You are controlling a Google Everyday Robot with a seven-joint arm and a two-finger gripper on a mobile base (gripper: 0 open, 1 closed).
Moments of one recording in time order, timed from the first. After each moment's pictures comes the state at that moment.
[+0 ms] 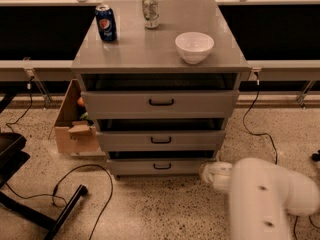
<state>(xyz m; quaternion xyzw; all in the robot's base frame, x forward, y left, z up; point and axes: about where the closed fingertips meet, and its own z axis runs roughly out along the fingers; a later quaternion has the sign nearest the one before) 0.711 -0.236 0.192 -0.67 0.68 -0.16 0.26</state>
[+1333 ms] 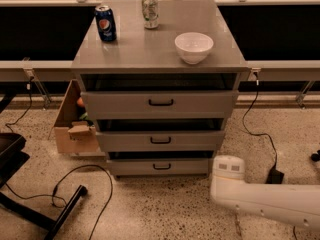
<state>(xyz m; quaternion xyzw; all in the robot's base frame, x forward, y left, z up) 0.546 -0.255 0.513 -0.58 0.74 -0.30 0.15</state>
